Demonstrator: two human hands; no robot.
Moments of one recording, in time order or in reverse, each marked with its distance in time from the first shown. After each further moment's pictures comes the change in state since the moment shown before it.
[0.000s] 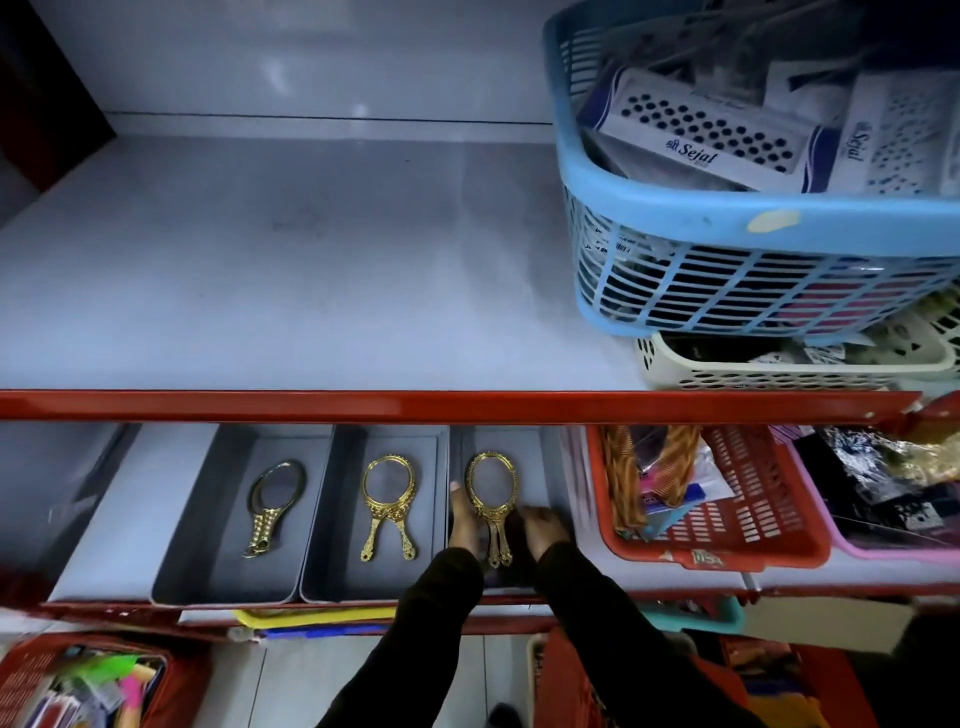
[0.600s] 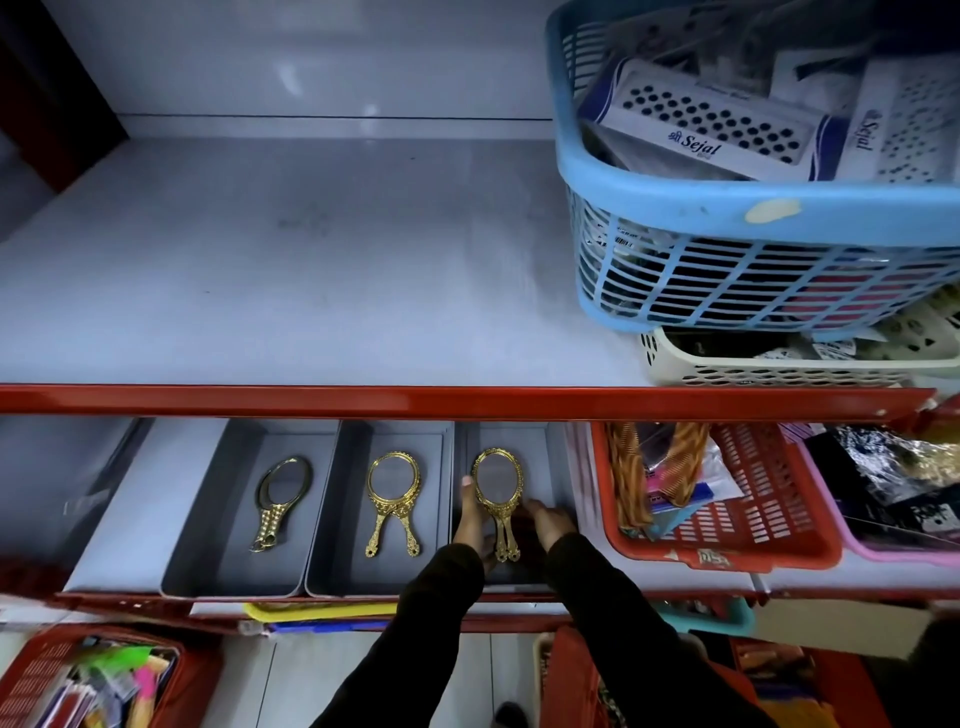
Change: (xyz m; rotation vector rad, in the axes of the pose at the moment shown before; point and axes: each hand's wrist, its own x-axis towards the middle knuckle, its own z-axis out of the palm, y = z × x) left_hand -0.006 -0.006 0.000 -0.026 -0.027 0.004; right_hand 0.002 -0.005 -0.002 0.258 -0.042 0.129
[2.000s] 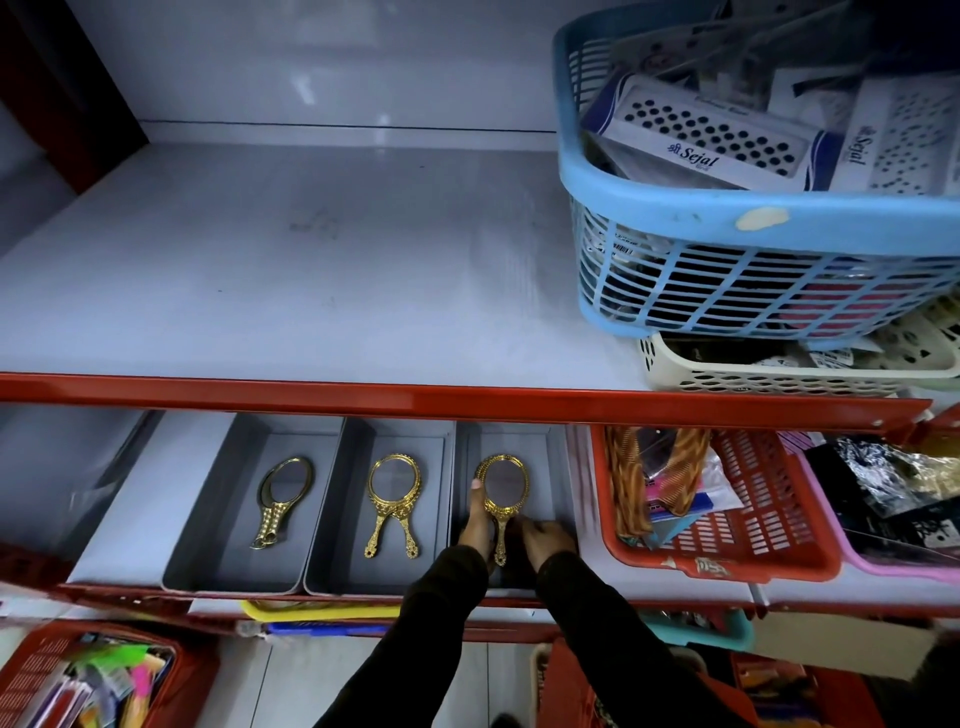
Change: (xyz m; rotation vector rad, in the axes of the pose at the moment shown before) left_hand -0.027 0.007 0.013 0.041 0.009 0.022; right_hand -0.005 0.017 -0.001 -0.410 0.049 -0.149
